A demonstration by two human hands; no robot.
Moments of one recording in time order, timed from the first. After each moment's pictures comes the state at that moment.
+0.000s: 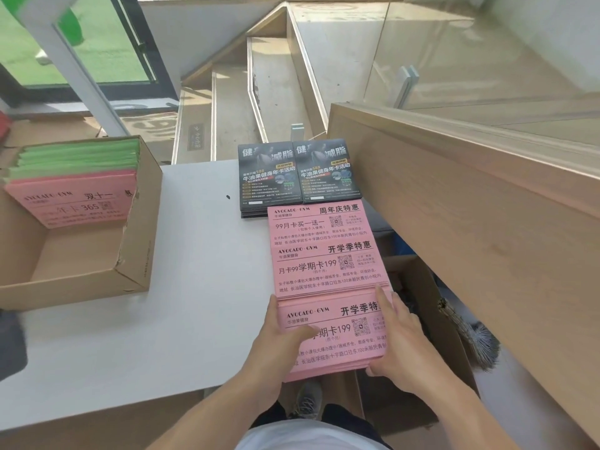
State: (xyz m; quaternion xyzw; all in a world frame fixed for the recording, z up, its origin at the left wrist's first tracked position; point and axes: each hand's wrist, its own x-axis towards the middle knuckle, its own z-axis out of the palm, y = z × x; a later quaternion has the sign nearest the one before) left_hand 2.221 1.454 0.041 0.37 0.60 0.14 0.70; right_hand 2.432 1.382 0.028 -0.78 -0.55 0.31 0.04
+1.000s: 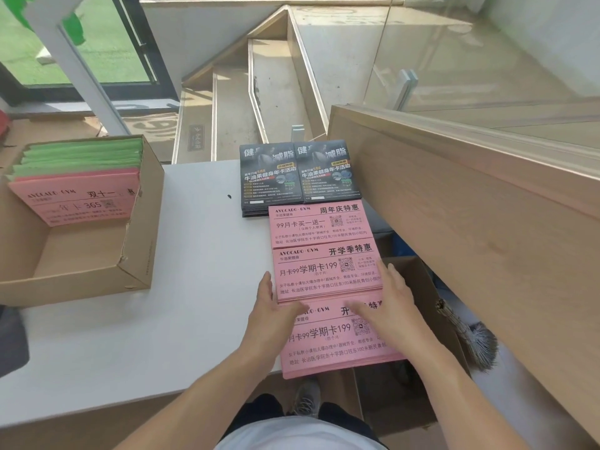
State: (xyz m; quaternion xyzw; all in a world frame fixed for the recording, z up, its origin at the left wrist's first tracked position) left_hand 2.225 1.480 0.047 0.44 0.60 0.19 0.64; right_hand 2.432 1.426 0.034 -0.81 -0.44 0.34 0.18
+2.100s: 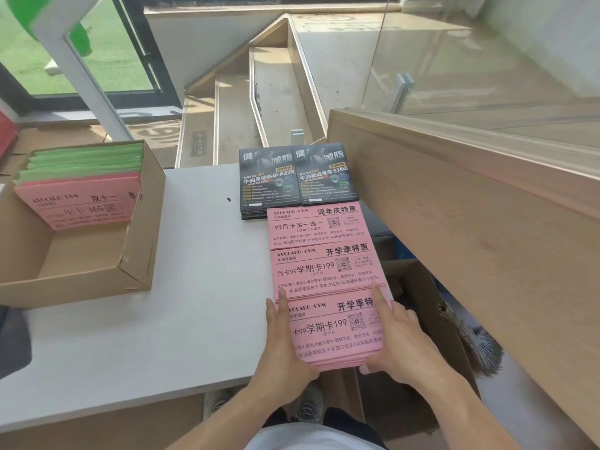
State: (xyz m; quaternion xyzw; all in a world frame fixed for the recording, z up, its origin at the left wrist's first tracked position) left_hand 2.224 1.433 0.015 0.64 0.52 0.11 0.55; right_hand 2.438 1.386 0.028 -0.78 -0.55 0.29 -0.02
